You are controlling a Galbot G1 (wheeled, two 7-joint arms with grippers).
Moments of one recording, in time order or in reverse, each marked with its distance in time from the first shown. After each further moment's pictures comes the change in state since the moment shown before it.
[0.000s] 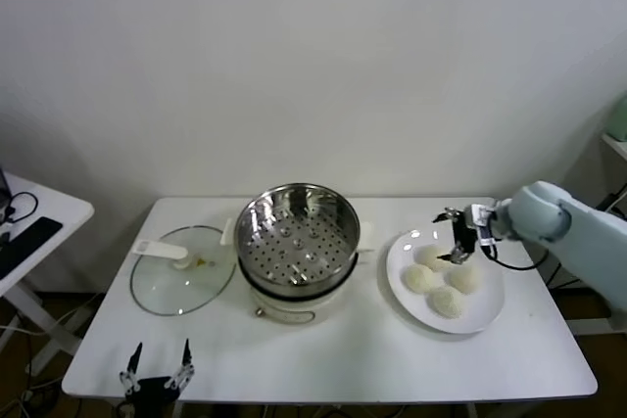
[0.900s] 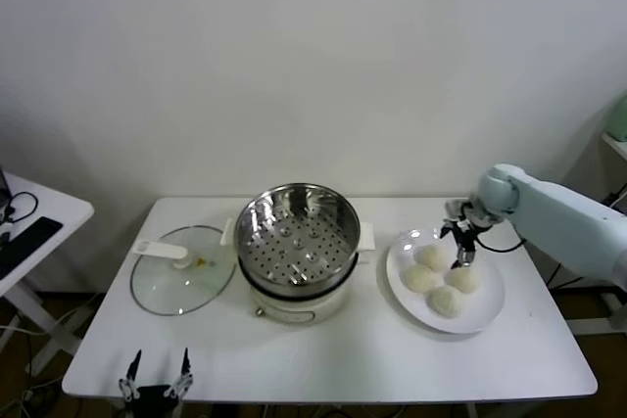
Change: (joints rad) left arm 0.006 0.000 -0.016 0.037 0.057 -0.018 0.002; right arm -0.040 0.282 -0.059 -0.408 -0.091 0.054 -0.094
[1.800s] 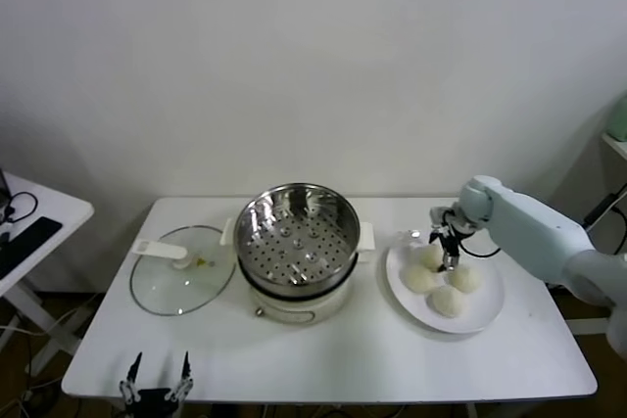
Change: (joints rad) left arm 0.000 0.000 -0.004 0.021 0.042 -0.019 -0.003; right arm -0.076 0.122 0.106 -0.177 -0.082 0.041 0.008
